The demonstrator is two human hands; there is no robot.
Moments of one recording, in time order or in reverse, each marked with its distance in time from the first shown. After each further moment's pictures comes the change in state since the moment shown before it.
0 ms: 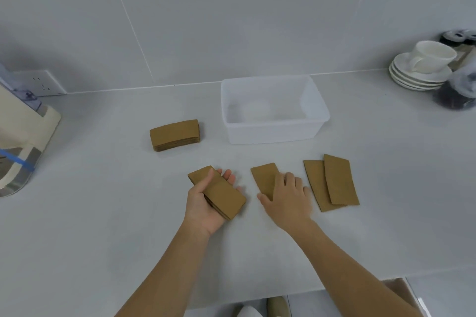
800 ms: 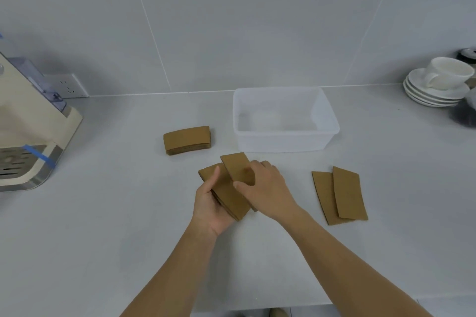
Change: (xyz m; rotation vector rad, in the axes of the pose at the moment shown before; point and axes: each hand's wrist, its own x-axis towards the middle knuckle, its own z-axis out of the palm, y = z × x) left_hand -0.010 0.004 0.011 0.055 -0.153 0.009; right_hand -0.001 -0.054 -0.057 0.440 -0.098 -0.244
